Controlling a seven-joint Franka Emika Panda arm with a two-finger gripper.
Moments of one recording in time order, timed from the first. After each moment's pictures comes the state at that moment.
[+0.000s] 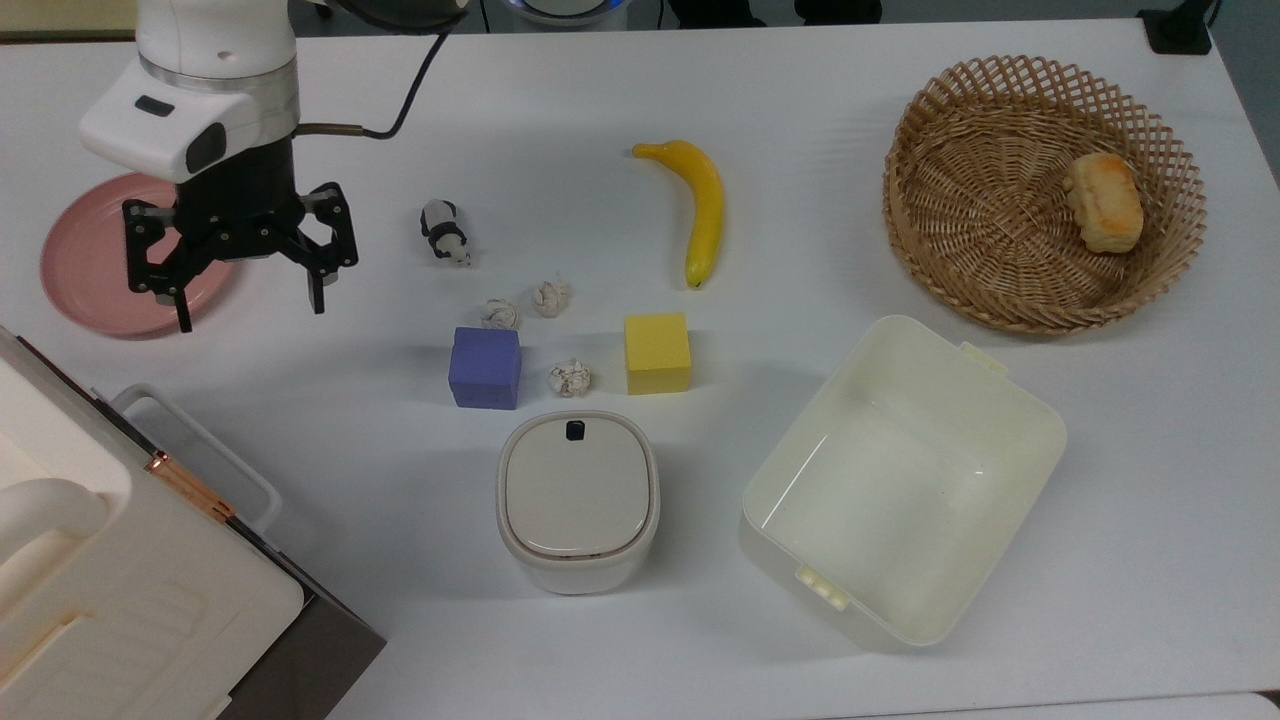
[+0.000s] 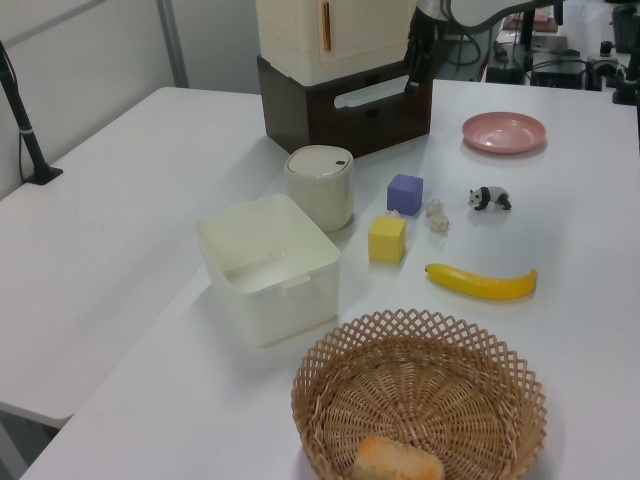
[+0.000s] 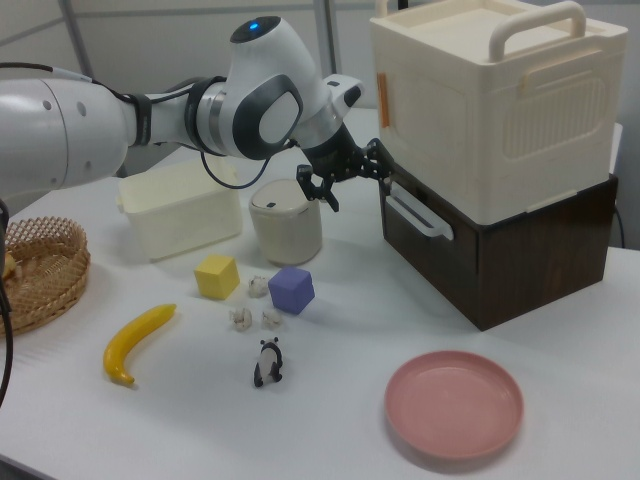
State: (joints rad) arm -0.14 0.34 -0.08 -1.53 -0.09 2.30 -0.60
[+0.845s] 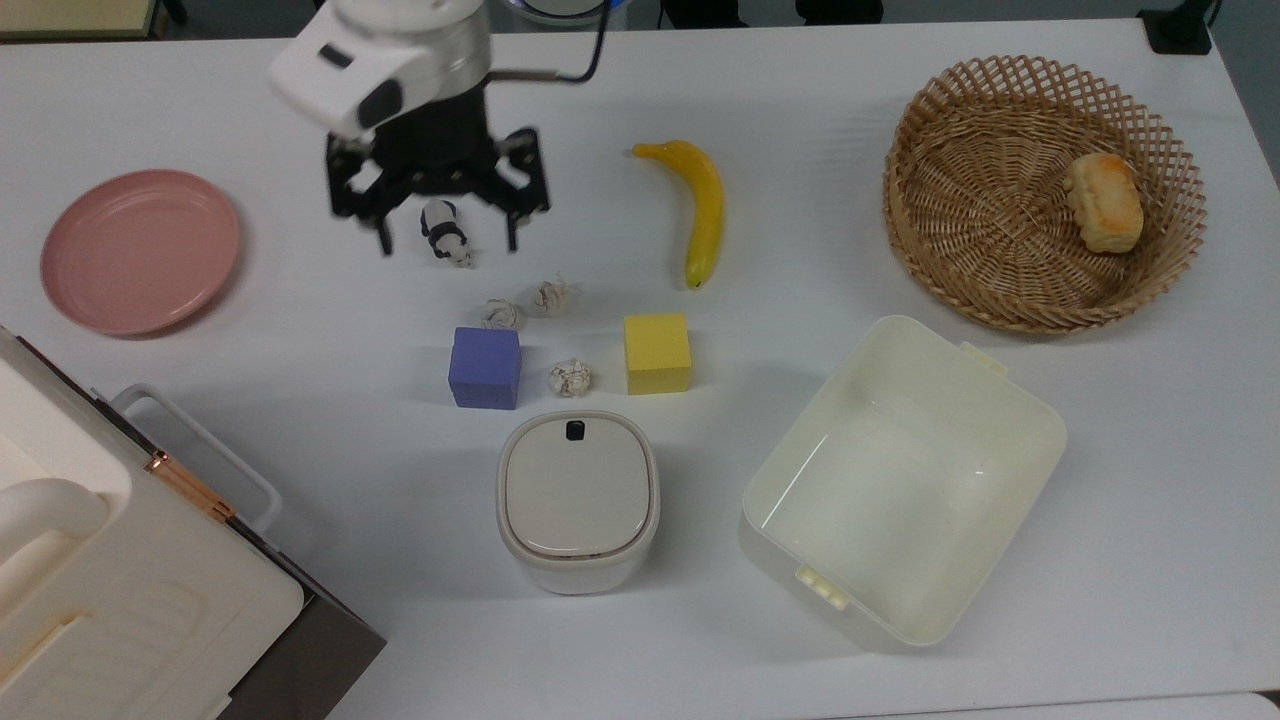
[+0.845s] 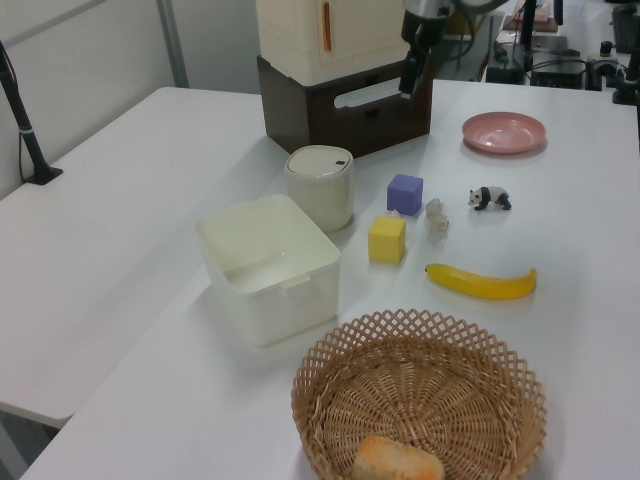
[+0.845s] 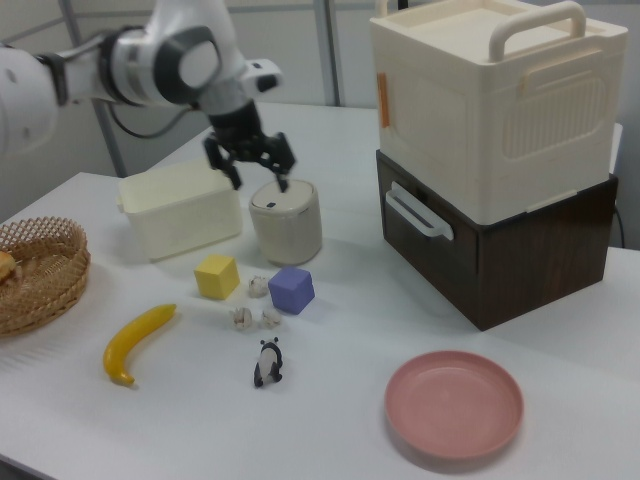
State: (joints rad) arm -0.09 0.24 0.09 -1.51 -0.09 1.93 -0.11
